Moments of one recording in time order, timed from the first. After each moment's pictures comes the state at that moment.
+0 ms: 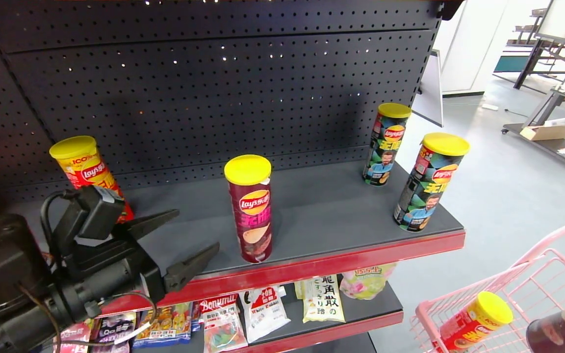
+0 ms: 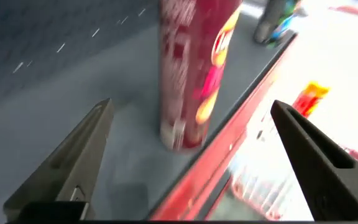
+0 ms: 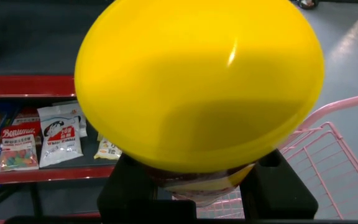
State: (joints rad) left arm -0.39 1.49 -0.19 -1.17 -0.30 0.03; right arm 0.05 0.39 -0.22 -0.09 0.00 -0.12
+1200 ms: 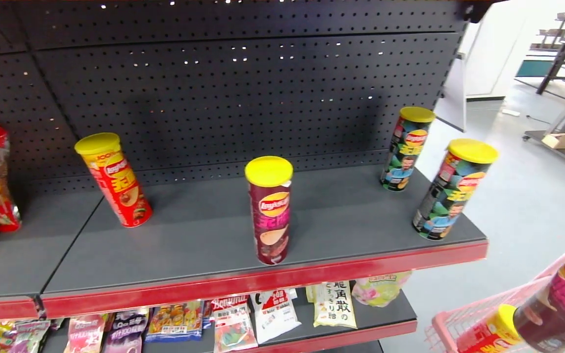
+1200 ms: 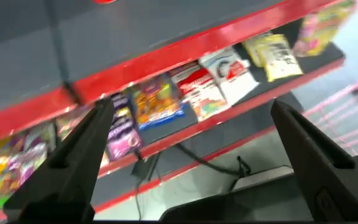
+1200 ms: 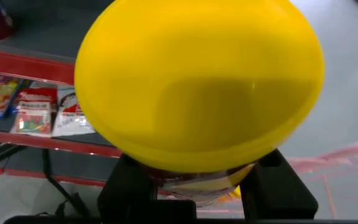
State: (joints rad) left arm -0.39 0.25 -0.44 0.56 0.17 0.02; right arm 0.06 0.67 -0.34 -0.09 0.08 -0.22
